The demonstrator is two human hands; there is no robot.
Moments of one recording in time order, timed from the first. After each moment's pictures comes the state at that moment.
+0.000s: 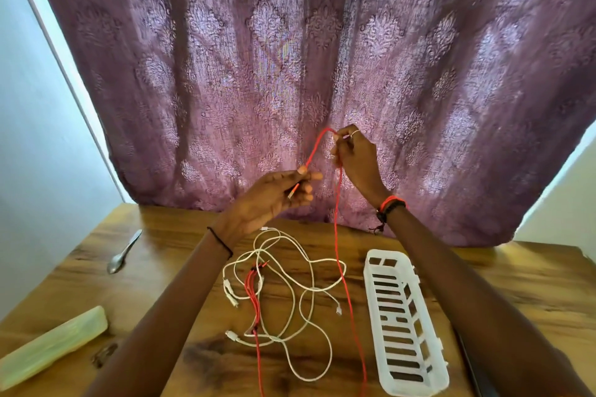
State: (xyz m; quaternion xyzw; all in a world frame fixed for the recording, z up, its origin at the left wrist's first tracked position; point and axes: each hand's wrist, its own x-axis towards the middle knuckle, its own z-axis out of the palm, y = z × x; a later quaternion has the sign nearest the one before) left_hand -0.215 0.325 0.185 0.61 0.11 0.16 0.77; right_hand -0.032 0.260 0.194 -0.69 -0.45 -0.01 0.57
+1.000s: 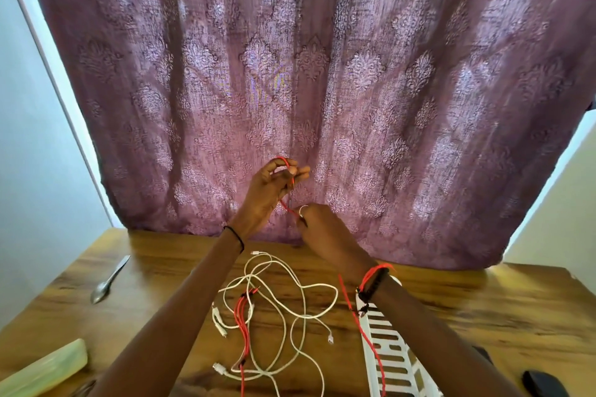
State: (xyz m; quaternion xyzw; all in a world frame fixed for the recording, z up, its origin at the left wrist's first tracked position) left_hand -0.167 0.355 0.189 0.56 0.04 0.36 0.75; right_hand -0.110 0.229 0.176 -0.81 -0.53 0.01 0.24
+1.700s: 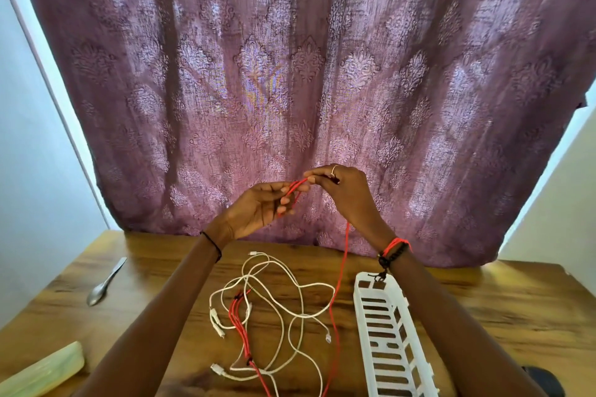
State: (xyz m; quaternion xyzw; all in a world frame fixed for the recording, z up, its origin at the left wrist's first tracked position) left_hand -0.196 0.356 0.186 0.56 0.00 0.13 0.82; right_hand -0.074 0.215 0.226 -0.69 -0.53 -0.03 0.49
